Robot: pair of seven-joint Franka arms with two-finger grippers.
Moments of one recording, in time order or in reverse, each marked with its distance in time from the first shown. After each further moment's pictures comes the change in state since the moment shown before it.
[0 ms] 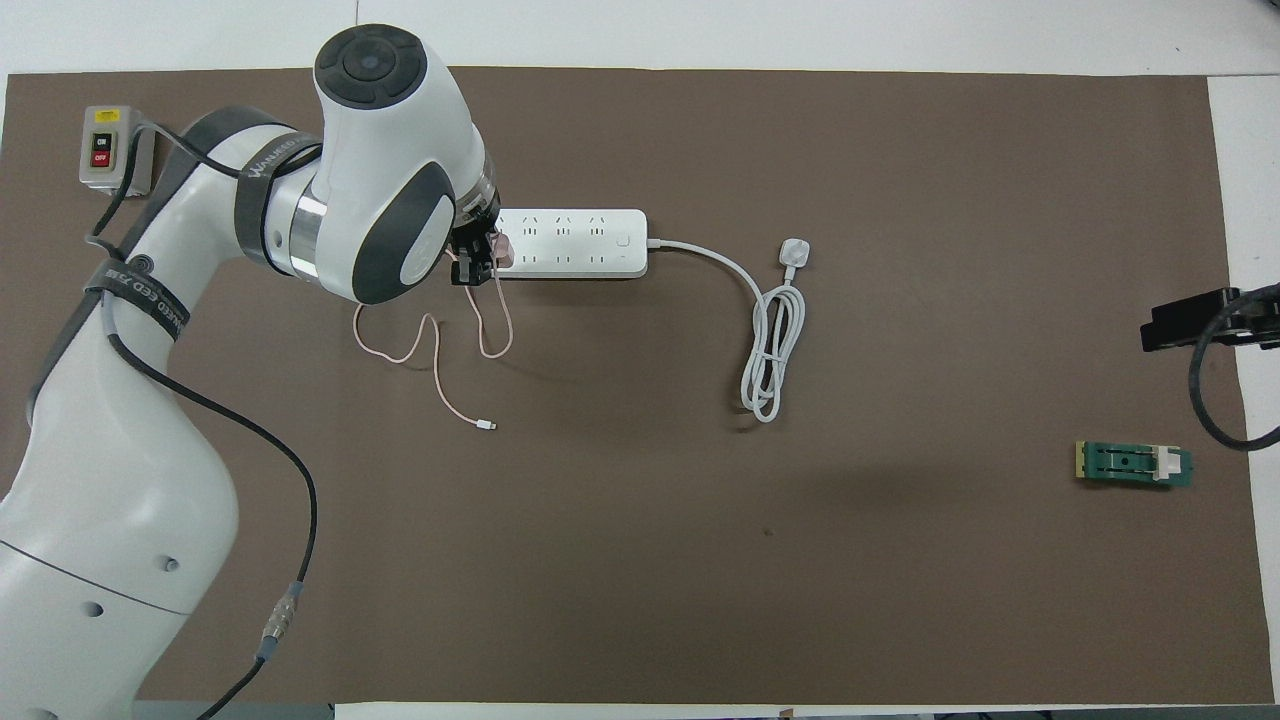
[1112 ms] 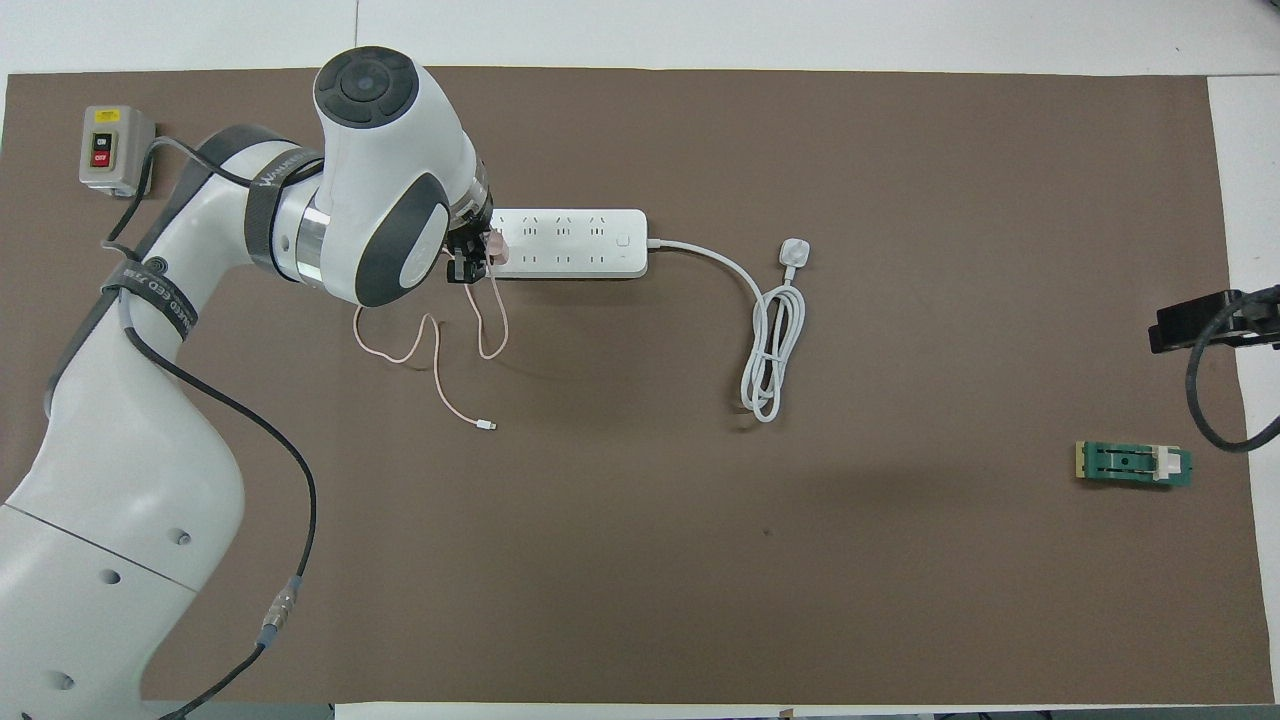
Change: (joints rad) left arm 0.015 0.024 0.015 -0.038 0.002 0.098 0.028; right arm 0.000 0.000 0.006 0.000 -0.042 0.000 0.000
